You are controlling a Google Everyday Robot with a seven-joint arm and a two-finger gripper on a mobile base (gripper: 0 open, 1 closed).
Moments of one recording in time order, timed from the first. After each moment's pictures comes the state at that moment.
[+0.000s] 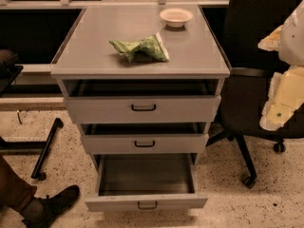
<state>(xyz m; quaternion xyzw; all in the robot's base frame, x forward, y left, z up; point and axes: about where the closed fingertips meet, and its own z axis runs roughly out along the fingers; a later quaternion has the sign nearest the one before) 0.438 -0.217 0.976 -0.60 0.78 -0.03 0.16</state>
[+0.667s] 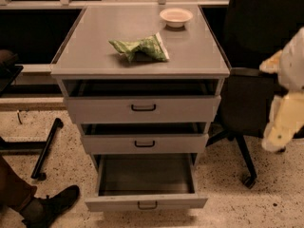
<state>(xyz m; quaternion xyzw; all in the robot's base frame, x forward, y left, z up) 0.426 -0.227 0.940 -0.60 0.79 -0.02 0.14</state>
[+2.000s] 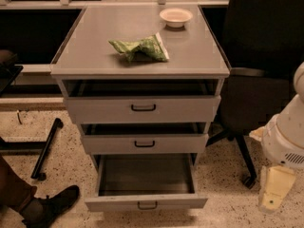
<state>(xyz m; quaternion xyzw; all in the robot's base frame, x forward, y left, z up) 0.367 -0.253 0.785 -0.60 0.79 0.03 0.04</state>
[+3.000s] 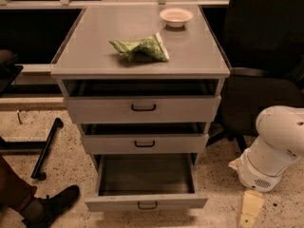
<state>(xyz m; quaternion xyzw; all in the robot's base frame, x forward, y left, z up) 0.360 -0.240 0.651 -0.61 0.78 0.11 0.01</state>
